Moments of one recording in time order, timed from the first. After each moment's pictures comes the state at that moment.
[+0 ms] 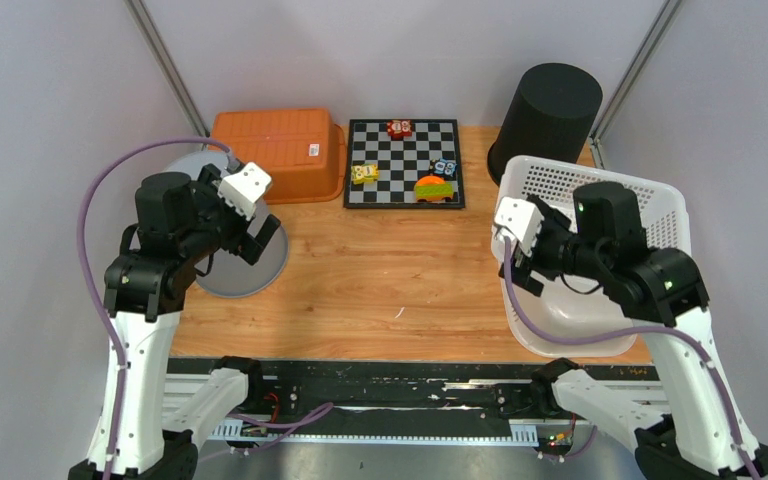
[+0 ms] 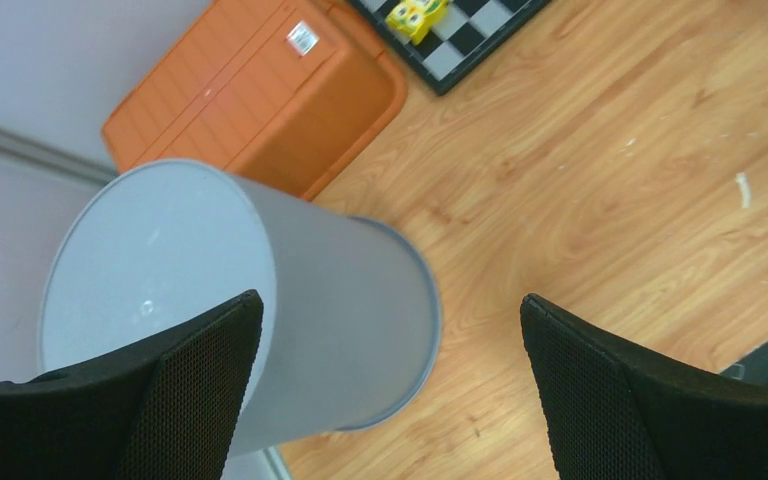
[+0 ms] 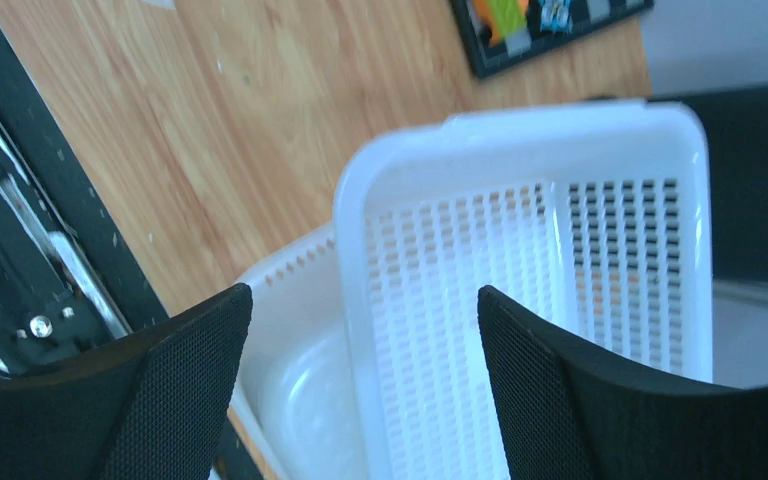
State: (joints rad) left arm -0.11 0.86 1.37 -0.99 0.28 0.54; right arm 0.44 0.88 1.43 -1.24 -0.27 -0.78
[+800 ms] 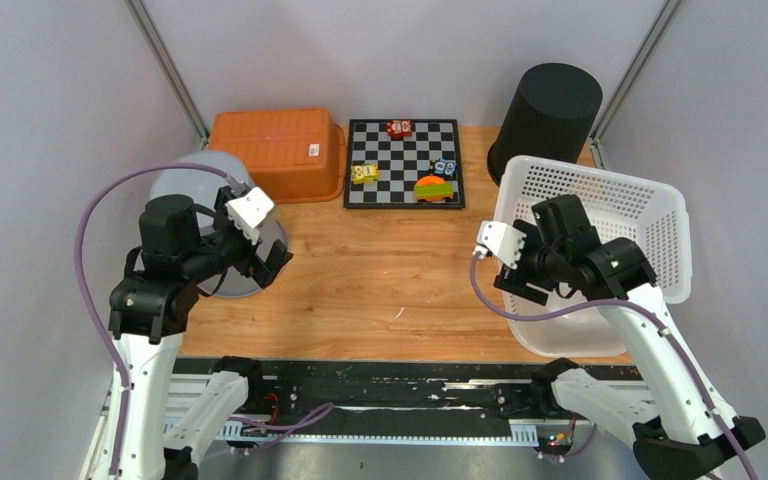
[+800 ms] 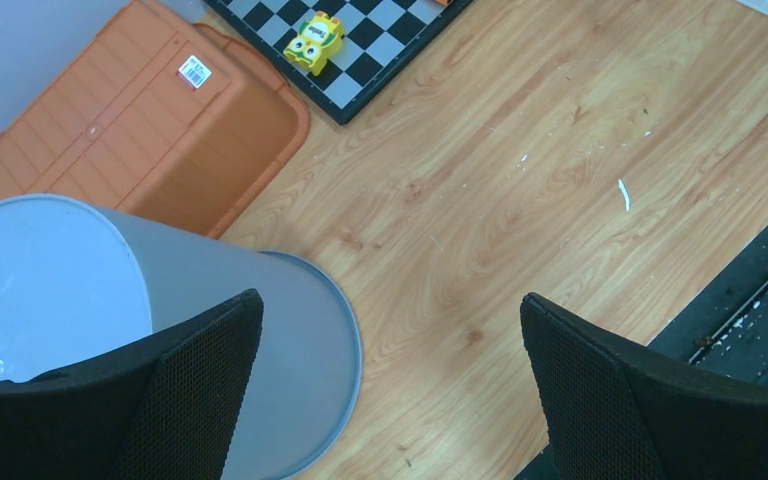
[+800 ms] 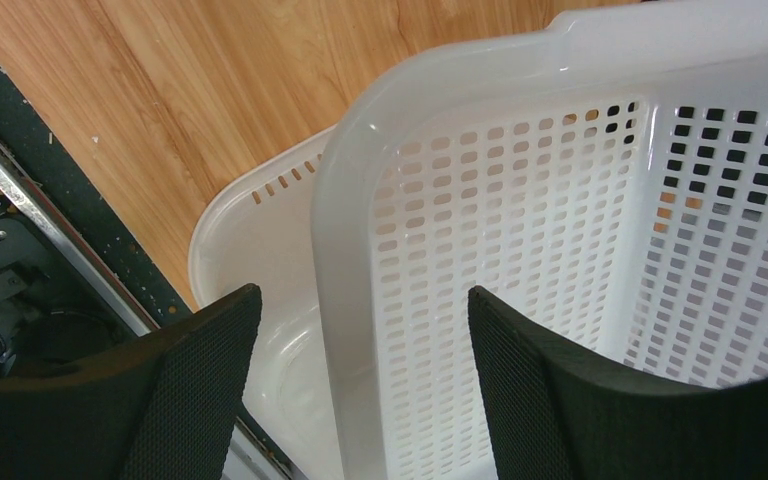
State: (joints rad) left arm -0.11 0.77 1.24 -0.95 0.50 0.48; right arm 0.44 0.93 1.22 -1.25 -0.04 -0.85
